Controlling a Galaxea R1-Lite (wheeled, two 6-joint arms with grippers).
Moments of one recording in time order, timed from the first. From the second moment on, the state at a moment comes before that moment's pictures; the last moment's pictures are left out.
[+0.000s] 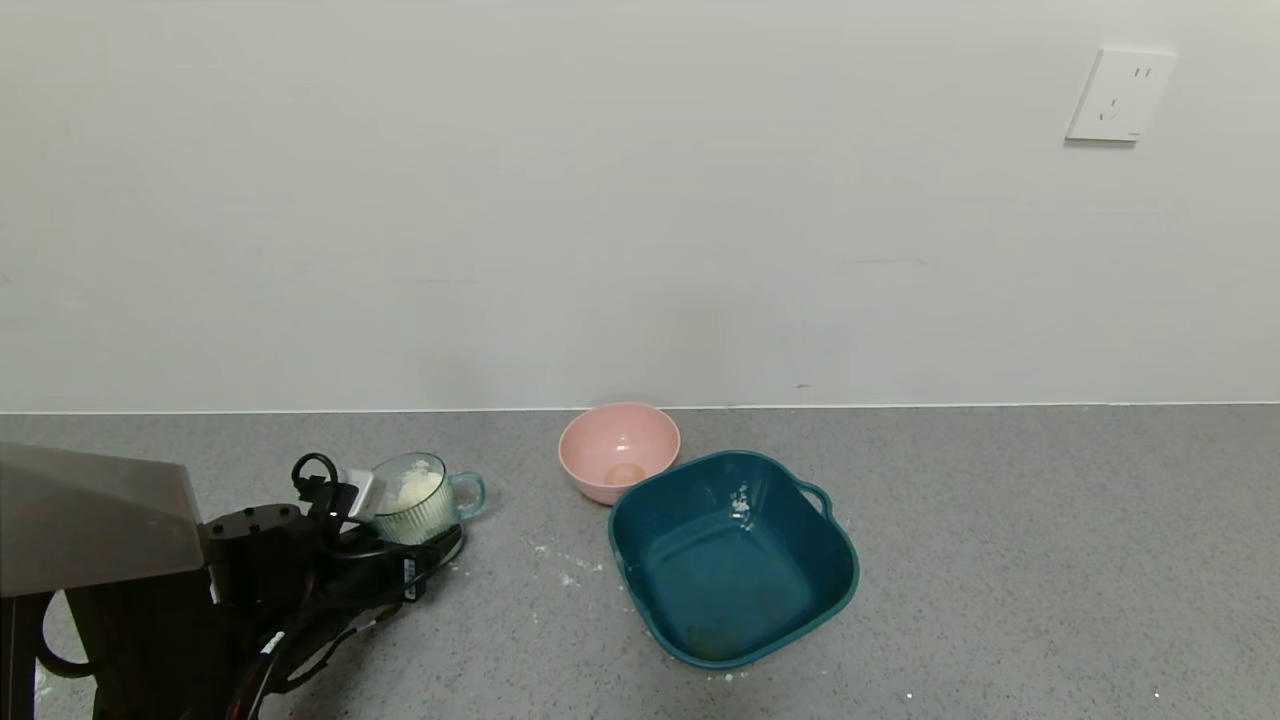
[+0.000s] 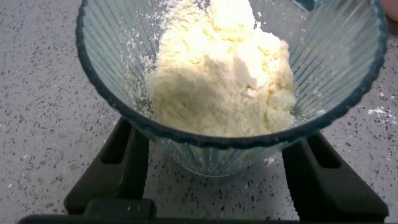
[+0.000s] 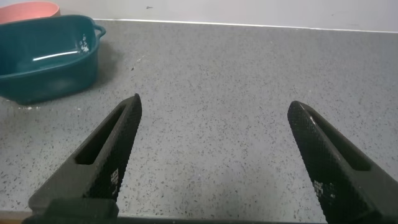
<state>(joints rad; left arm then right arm) 0.01 2.24 -0.33 -1.56 -0.14 0.10 0.00 0.00 0.00 0.00 0.01 0.00</state>
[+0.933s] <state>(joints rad) 0.00 1.93 -0.46 -1.03 -0.07 0.12 0.00 0.00 0.00 0.00 0.01 0.00</state>
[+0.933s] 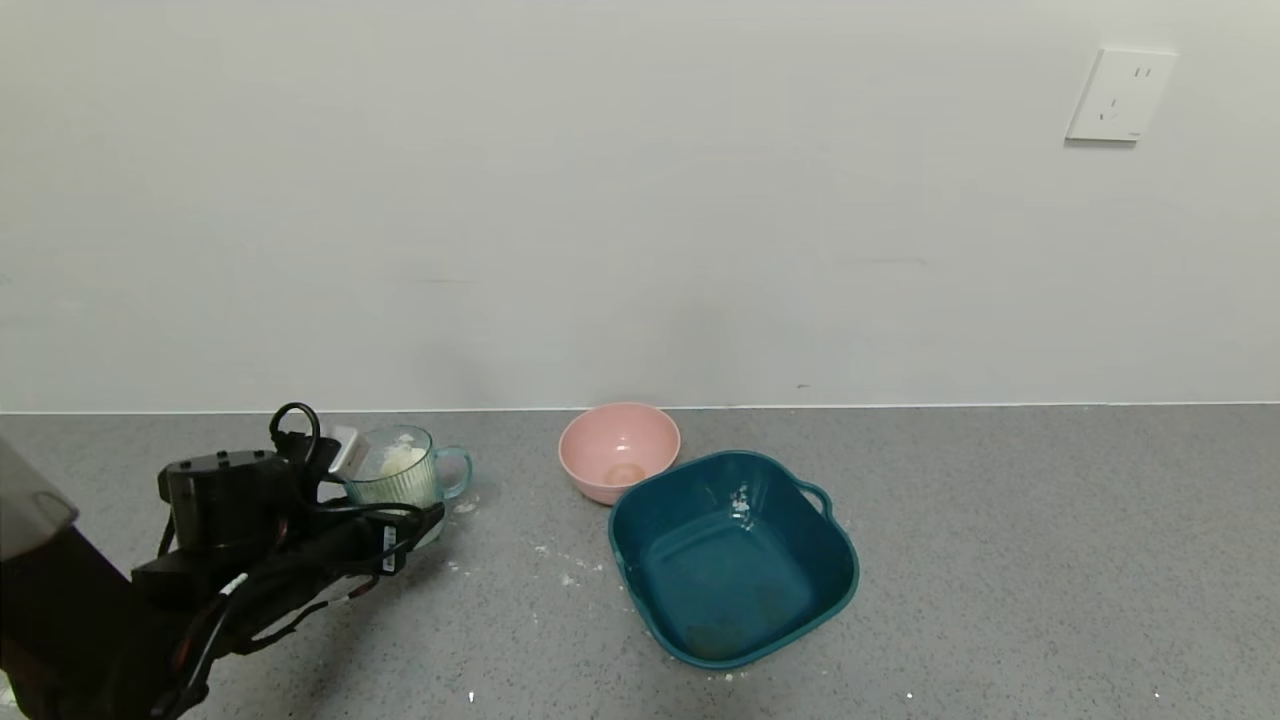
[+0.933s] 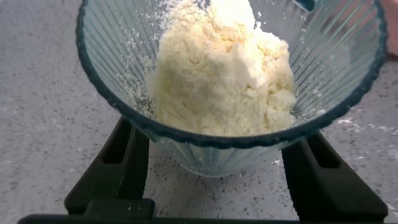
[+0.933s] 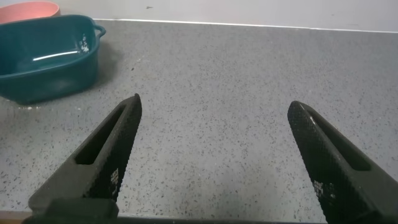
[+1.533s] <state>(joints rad) -0.30 1.63 -0.79 -0.51 0.27 0.14 0.00 0.00 0.00 0.00 0.01 0.00</state>
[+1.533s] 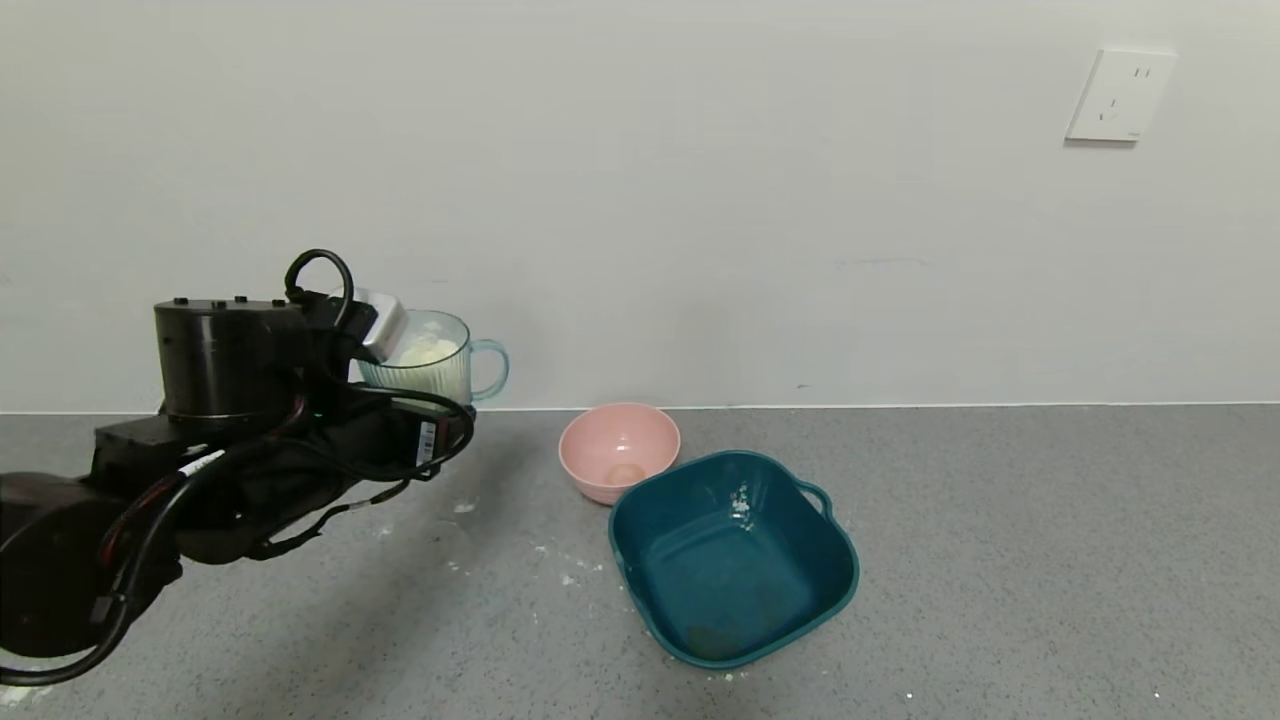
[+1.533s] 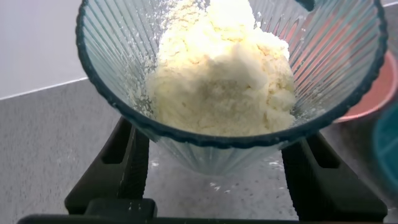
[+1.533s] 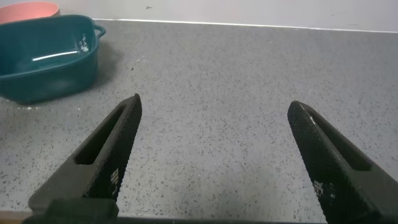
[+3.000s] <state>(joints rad) -0.62 1.75 -0.93 -0.43 0.62 0.49 0.00 0.00 0.00 0.00 0.01 0.00</state>
